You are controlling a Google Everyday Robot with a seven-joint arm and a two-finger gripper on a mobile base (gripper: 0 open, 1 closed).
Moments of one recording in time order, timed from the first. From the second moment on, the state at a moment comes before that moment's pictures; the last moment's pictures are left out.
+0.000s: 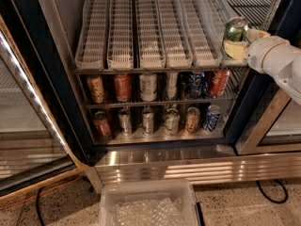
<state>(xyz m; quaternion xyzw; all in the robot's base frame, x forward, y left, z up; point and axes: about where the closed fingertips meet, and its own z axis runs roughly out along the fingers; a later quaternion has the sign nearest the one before) 0.703 -0.298 0.921 -0.19 0.73 -0.02 0.66</state>
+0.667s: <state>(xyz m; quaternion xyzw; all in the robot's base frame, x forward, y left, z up) 0.703 -0.298 0.922 -0.19 0.73 -0.02 0.66</state>
